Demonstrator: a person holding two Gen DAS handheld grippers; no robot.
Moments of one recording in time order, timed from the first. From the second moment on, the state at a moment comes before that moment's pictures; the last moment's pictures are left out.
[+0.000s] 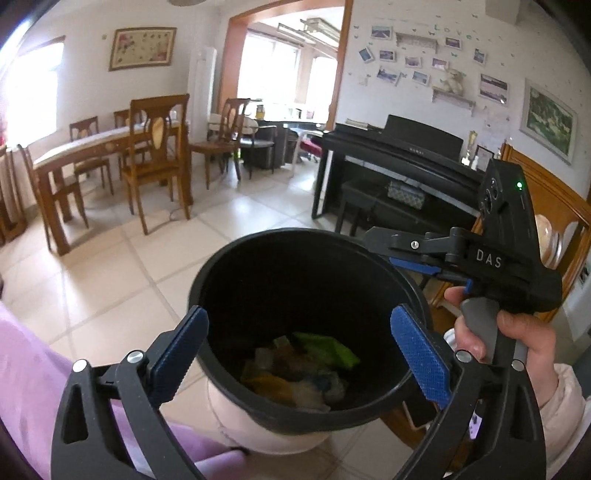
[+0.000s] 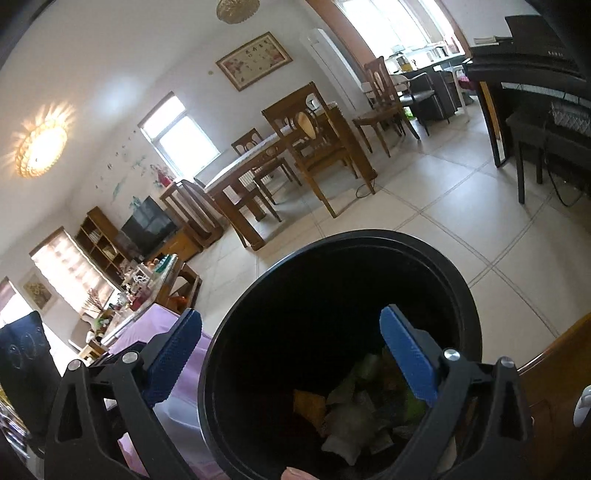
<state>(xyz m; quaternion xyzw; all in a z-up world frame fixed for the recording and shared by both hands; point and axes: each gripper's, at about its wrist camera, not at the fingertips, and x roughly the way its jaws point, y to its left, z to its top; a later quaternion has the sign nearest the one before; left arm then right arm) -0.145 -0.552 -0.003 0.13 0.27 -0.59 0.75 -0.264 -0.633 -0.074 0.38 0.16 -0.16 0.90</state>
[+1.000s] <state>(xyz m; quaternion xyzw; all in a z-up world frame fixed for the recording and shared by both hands) 0.044 -0.115 0.017 -0.01 0.30 -0.27 0.92 -0.089 -0.410 -0.029 0.24 0.29 0.04 0.93</state>
